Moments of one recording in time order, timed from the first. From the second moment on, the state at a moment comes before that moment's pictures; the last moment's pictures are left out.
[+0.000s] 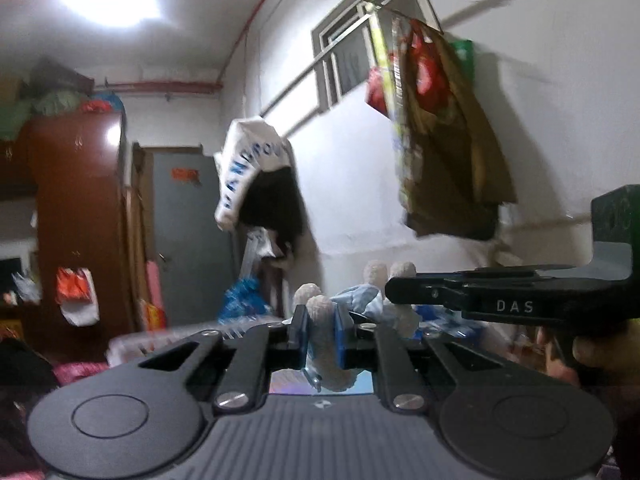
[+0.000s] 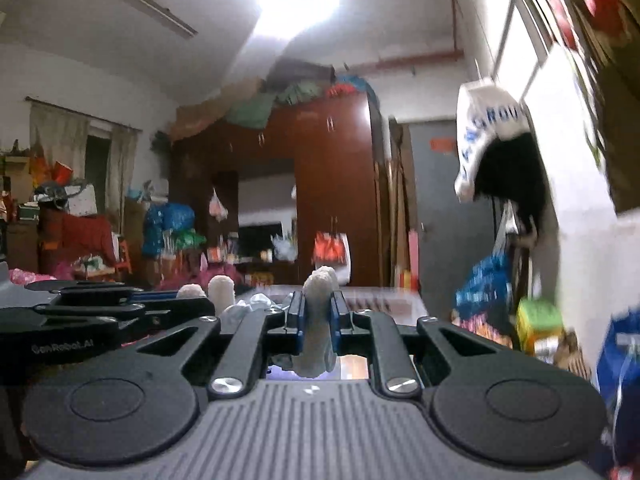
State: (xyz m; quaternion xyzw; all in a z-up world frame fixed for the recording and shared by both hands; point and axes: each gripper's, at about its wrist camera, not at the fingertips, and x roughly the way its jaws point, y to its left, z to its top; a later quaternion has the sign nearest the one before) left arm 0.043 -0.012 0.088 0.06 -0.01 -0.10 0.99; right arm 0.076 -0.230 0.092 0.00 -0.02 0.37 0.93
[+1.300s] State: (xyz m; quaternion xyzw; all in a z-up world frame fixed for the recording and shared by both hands) left arm 0.149 0.056 0.080 0.07 0.10 0.00 0.99; right arm 0.184 -0.219 0.057 0.02 0.16 0.35 0.92
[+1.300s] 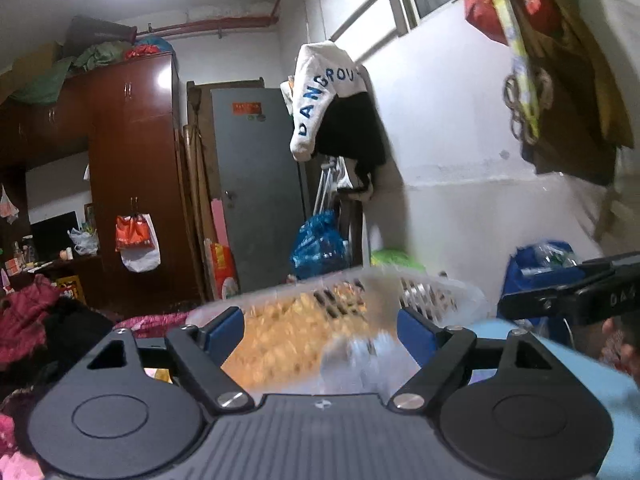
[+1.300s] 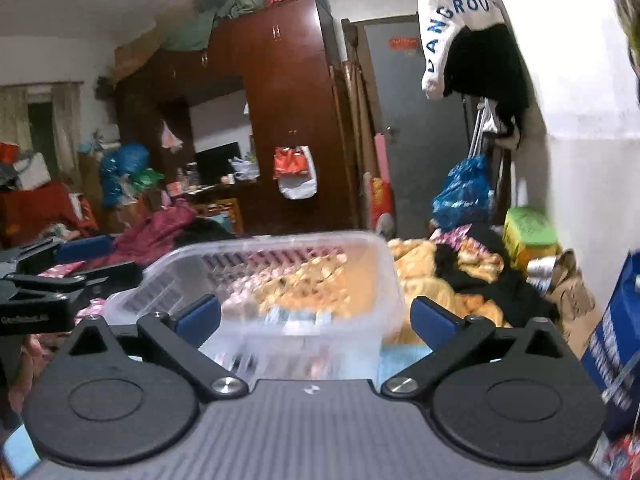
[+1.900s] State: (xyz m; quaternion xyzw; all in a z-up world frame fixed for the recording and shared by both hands) left arm 0.084 0.084 0.001 0.00 0.13 0.04 0.99; right arm 0.107 -0.231 -0.017 0.02 0.14 0.39 0.91
